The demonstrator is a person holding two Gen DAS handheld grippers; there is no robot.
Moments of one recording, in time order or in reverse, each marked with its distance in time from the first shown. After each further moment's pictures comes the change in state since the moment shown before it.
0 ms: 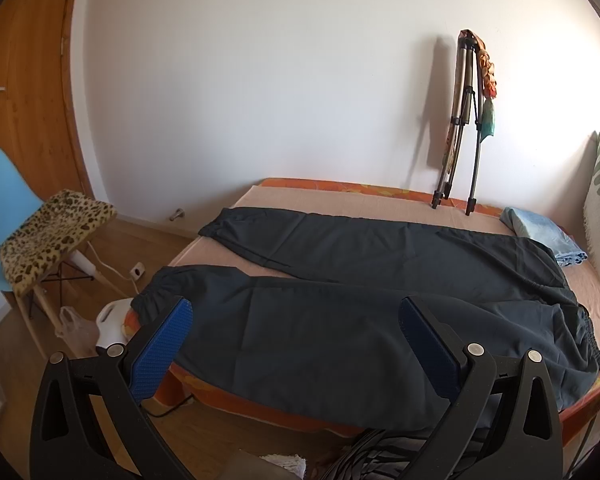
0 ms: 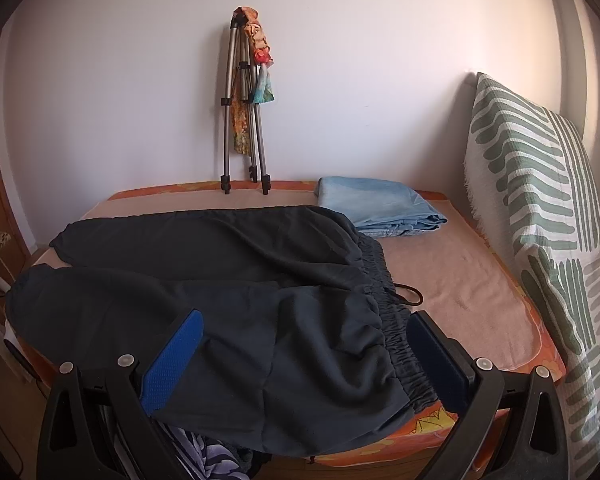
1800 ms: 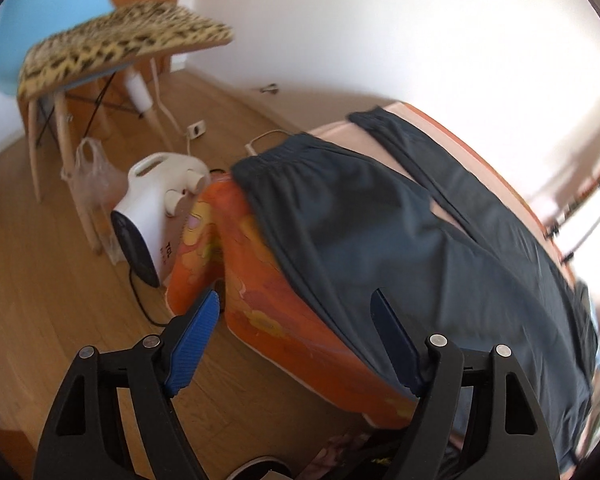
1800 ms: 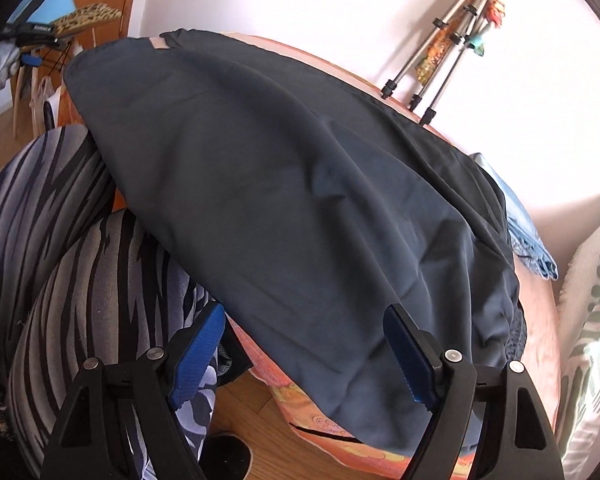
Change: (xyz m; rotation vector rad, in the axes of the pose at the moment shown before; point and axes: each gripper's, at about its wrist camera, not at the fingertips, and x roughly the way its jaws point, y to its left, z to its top) left arm 0.133 0.210 -0.087 -0.505 0.305 0.097; right arm 0.085 0.102 -0.120 -0.679 0.213 0.171
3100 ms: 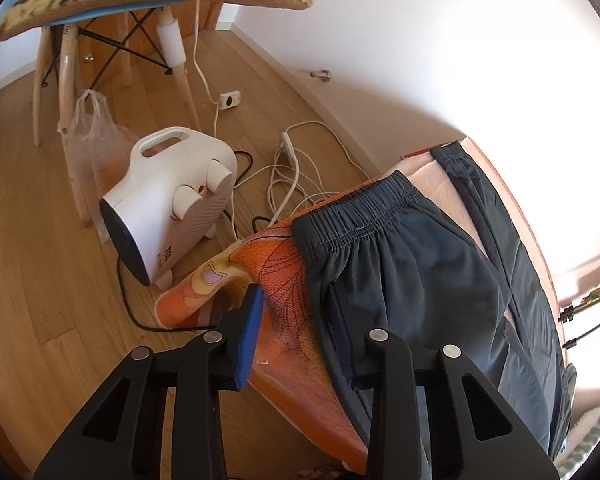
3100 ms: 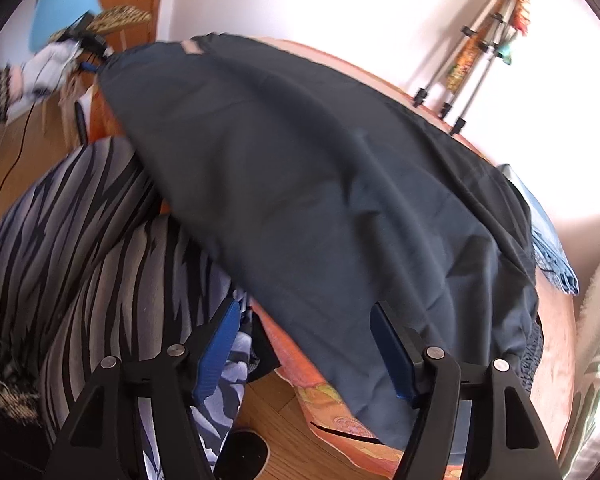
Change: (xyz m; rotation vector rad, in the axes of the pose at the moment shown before) left arm 0.081 0.049 0.053 -0.227 0.059 0.015; right arm -0.009 0.004 0.004 -0.066 -0.014 0.129
